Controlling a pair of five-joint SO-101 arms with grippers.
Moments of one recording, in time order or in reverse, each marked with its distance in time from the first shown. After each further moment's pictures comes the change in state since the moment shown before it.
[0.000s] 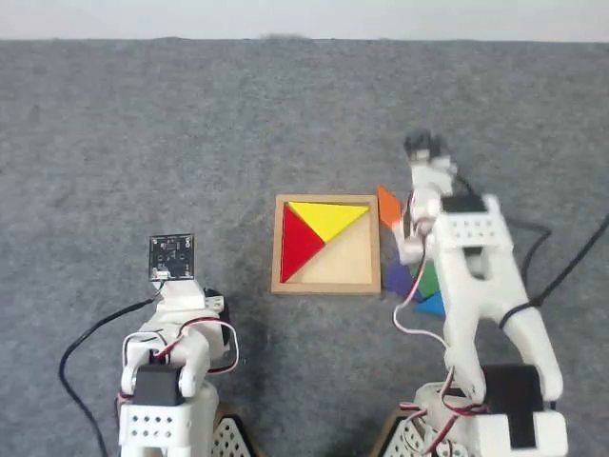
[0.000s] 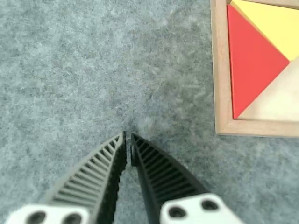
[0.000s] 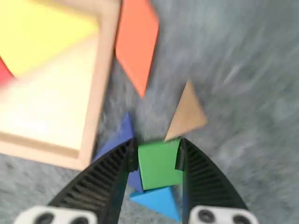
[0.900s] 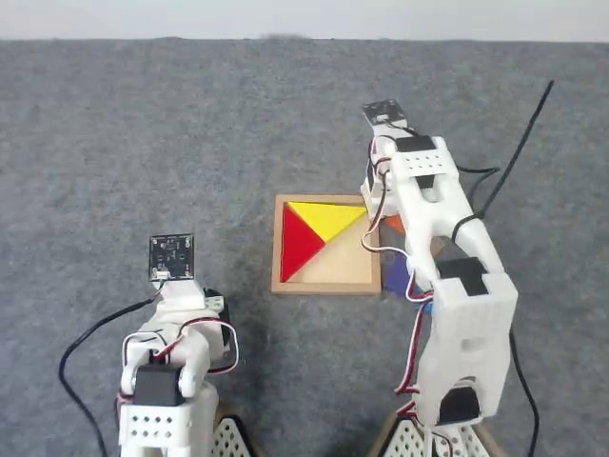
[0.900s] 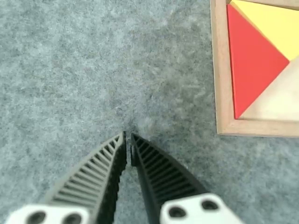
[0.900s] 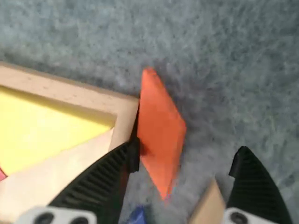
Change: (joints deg) left arm 0.0 0.0 0.0 0.0 0.0; right arm -5.2 41.9 -35.6 1.8 -3.3
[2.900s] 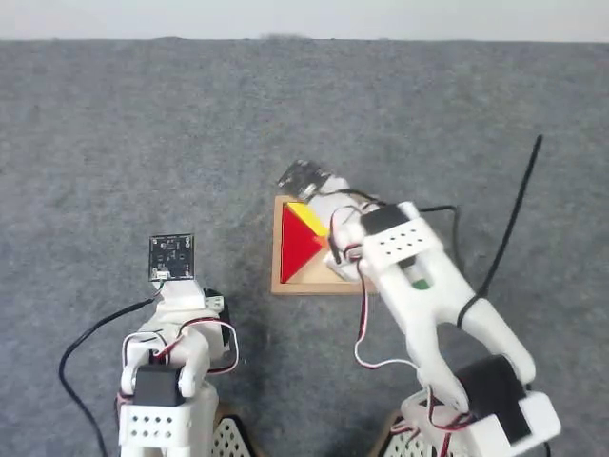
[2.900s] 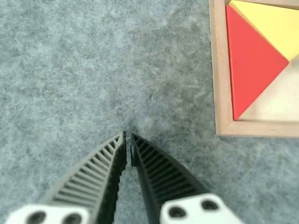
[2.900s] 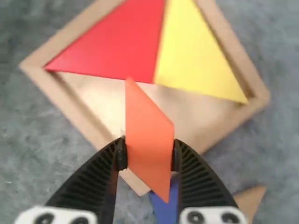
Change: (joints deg) left arm 0.0 0.0 0.0 0.0 0.0; right arm -17.2 -40.3 41.6 -10.6 24.0
